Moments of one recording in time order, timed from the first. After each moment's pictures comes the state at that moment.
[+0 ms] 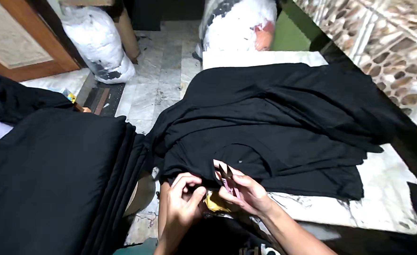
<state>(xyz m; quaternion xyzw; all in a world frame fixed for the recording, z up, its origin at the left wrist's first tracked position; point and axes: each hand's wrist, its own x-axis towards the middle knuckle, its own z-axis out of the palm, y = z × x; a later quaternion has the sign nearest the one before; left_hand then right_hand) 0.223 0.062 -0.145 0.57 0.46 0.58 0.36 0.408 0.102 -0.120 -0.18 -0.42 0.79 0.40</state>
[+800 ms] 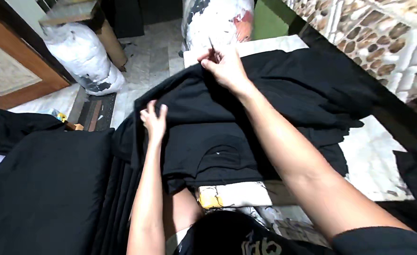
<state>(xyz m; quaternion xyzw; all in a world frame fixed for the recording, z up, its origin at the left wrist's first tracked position) 0.210 0.279 -0.139 0.58 0.63 0.44 0.26 0.449 0.325 -0.036 -0.47 -0.72 0.20 0.46</state>
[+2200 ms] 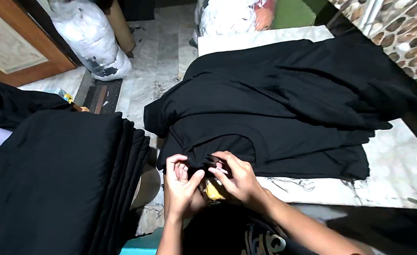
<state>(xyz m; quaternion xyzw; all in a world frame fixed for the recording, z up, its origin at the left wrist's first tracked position) 0.237 0.084 -0.159 0.50 0.36 0.67 0.42 0.404 0.098 -0.148 -0.42 -0.78 0.15 0.43</state>
